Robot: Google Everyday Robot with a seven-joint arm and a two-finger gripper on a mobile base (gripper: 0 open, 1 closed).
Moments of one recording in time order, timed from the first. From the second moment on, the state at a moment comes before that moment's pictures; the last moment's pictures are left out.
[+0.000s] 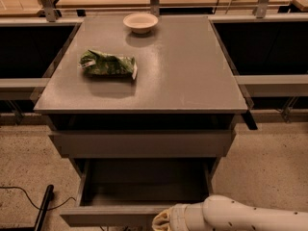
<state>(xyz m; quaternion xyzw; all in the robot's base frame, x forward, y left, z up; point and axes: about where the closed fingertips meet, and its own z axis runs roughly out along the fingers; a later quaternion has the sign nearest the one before) 0.360 -0.017 0.432 -0.68 0.62 0.21 0.33</state>
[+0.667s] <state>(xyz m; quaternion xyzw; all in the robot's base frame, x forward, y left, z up) 0.399 0.008 0.413 -0.66 0.64 0.20 0.33</state>
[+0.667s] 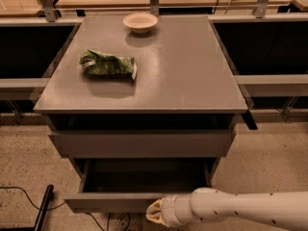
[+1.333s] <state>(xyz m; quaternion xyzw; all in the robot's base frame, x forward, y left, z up) 0.401 0.007 0.408 -0.66 0.64 0.19 0.34</state>
